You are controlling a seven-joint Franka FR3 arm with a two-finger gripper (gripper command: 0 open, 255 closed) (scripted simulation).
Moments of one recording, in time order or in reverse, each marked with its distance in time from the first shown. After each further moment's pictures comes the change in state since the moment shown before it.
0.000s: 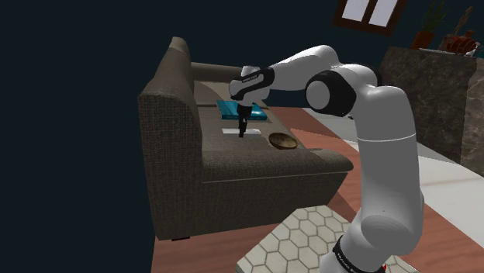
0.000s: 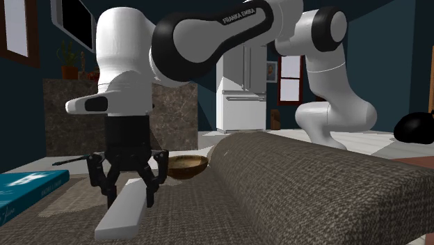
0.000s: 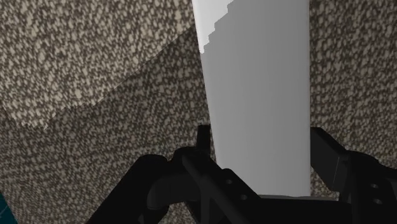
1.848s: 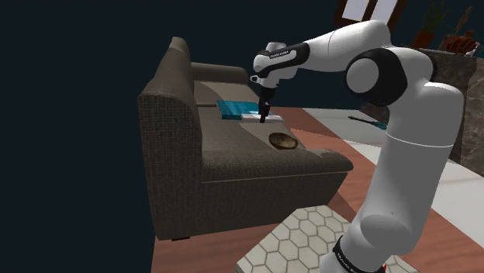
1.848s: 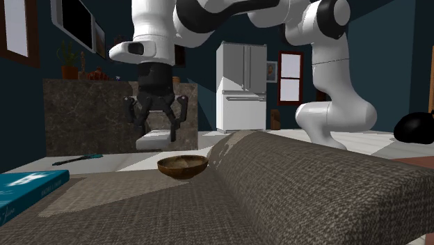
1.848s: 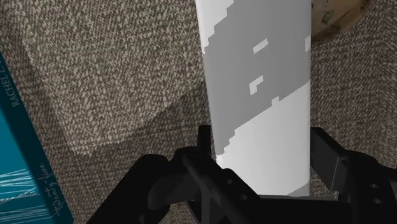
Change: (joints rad) arm -0.017 -0.297 -0.063 -0.149 -0.088 -0.138 -0.052
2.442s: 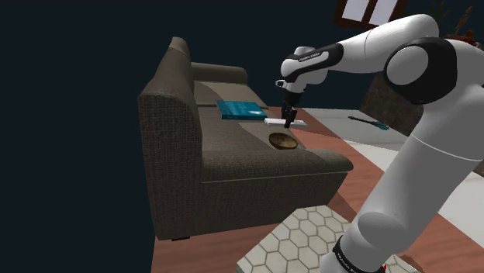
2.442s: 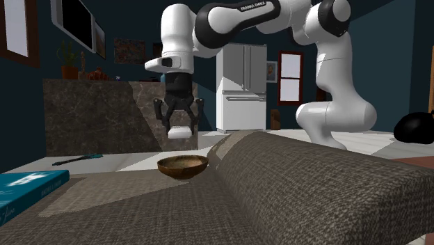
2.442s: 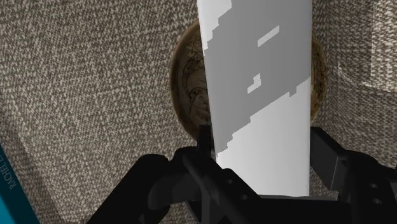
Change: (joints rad) arm -0.061 -0.224 -0.073 -0.268 -0.087 0.058 -0.110
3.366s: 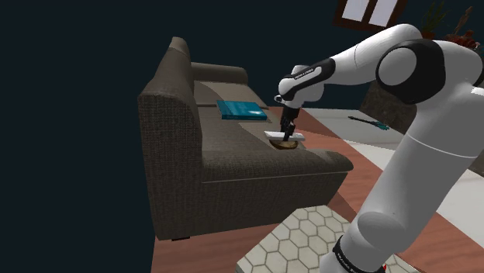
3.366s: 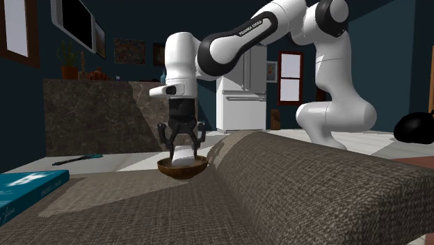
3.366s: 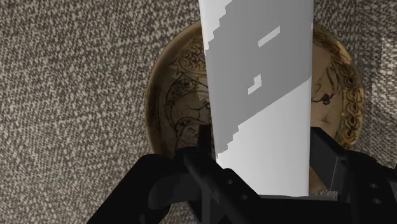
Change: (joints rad) arm -0.008 0.042 -0.008 -0.137 0.023 0.174 -0.033
